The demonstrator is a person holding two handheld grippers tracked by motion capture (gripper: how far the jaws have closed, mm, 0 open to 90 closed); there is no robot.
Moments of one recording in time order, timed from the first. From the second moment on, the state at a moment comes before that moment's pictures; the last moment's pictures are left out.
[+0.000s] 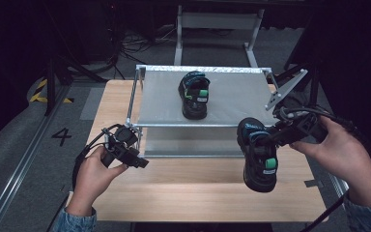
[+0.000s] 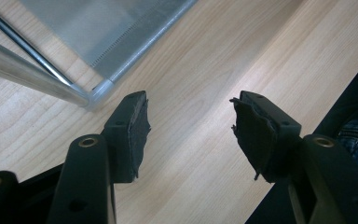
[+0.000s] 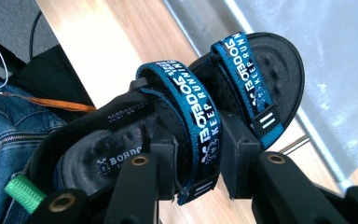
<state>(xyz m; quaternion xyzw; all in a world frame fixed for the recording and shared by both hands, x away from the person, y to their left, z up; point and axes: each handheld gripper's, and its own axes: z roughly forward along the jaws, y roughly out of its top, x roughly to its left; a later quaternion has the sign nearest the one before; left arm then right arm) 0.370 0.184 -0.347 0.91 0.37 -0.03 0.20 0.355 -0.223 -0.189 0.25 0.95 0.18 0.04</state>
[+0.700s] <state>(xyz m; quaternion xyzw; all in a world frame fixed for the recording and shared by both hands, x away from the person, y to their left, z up) 0.356 0.187 -0.360 0.91 0.37 -0.02 0.19 0.427 -0.213 -0.169 0.26 0.94 0.18 0.06</state>
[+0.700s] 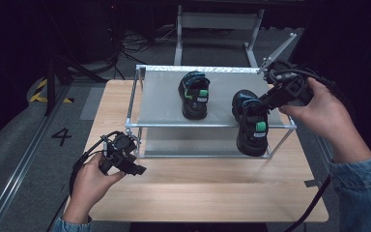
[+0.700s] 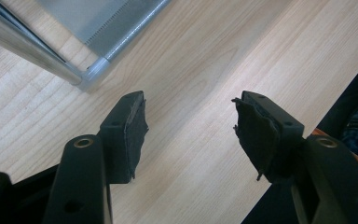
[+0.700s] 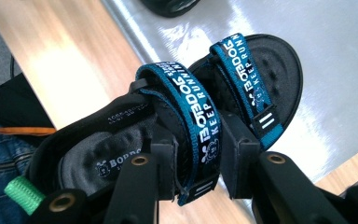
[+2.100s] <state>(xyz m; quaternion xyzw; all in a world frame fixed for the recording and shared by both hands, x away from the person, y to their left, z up) 0.357 0.189 -0.367 0.91 0.36 -0.02 0.20 0.545 -0.162 -0.194 0.28 0.94 0.18 0.05</state>
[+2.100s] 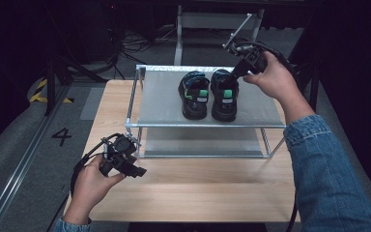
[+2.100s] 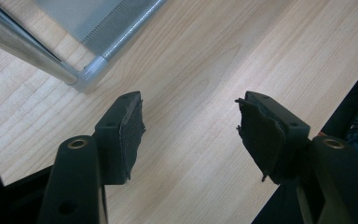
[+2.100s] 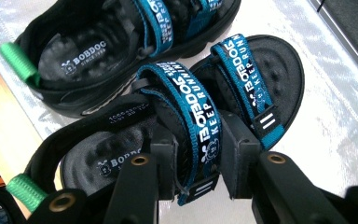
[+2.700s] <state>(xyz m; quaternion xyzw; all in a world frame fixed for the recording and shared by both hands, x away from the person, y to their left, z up) 0.357 0.189 -0.369 0.91 0.36 -0.02 0.20 0.557 -0.150 -0.207 0.29 0.94 0.18 0.03</state>
